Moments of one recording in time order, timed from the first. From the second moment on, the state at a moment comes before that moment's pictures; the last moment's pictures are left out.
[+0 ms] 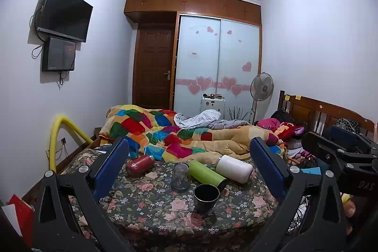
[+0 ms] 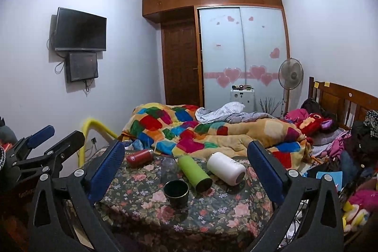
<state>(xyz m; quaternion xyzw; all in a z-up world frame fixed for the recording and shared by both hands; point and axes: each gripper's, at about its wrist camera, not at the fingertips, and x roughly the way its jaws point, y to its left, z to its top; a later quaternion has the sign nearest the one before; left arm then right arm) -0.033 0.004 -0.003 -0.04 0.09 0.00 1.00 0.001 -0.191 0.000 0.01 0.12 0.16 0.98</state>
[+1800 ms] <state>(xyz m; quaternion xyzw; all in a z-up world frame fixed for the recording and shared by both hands) -0.025 0.000 -0.010 -0.04 0.10 0.00 0.99 -0.006 -0.186 -0.002 0.01 0.13 0.16 0.98</state>
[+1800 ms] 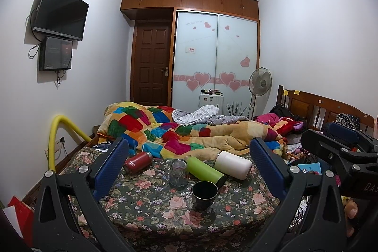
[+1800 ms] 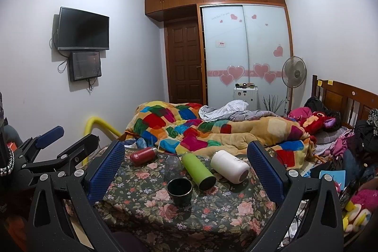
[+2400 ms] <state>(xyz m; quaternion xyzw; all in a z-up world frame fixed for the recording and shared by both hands) -0.022 0.000 -0.011 -0.04 0.10 -0.02 0.99 -0.006 -0.186 -0.002 0.01 0.13 0.16 0.98</state>
